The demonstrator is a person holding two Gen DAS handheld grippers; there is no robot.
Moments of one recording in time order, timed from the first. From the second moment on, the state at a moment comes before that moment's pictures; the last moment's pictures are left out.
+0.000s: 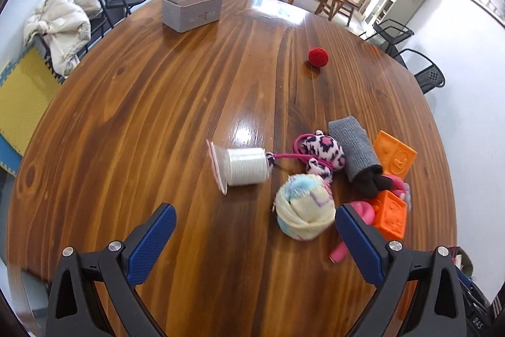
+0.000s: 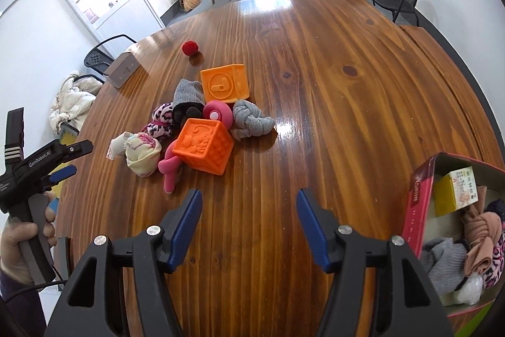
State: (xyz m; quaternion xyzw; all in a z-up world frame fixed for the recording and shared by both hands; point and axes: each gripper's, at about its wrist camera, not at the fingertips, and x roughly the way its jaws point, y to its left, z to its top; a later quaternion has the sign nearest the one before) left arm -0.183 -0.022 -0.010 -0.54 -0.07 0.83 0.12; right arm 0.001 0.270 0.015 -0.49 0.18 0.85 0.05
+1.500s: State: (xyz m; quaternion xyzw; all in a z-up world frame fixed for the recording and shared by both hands) left arm -0.211 -0.041 -0.042 -0.57 -0.08 0.80 0.16; right arm -0.120 0.217 -0.048 -0.52 0.19 0.83 0.07
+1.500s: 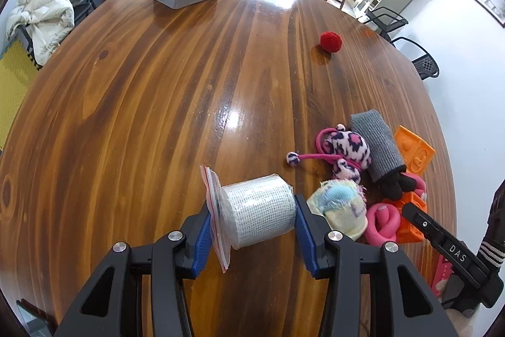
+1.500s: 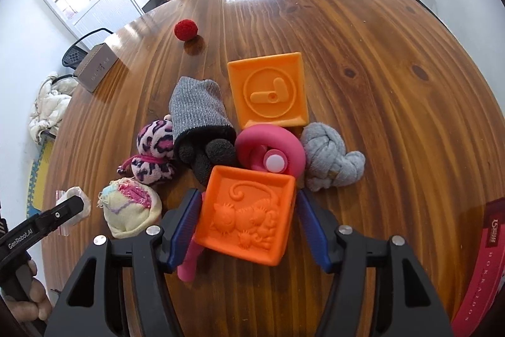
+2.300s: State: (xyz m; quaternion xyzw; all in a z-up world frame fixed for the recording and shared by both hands) left arm -0.119 0.060 0.024 -0.53 -0.04 0.81 0.24; right arm 0.003 0.278 0.033 -0.44 0.19 0.88 0.07
